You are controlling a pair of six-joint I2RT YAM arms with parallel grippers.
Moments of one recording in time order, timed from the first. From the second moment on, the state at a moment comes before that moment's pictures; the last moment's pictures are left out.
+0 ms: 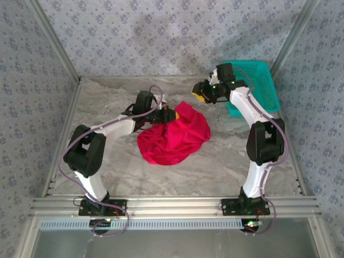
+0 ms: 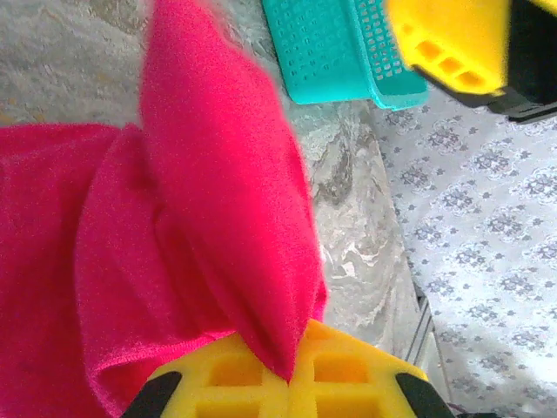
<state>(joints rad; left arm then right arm) -0.52 1.77 1.13 0.08 0.68 -0.74 0.23 1.89 1.66 -0.63 -0.54 0.70</state>
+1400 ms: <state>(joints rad) -0.53 1.77 1.13 0.09 0.71 -0.74 0.39 1.70 1.45 -0.65 -0.37 0.75</state>
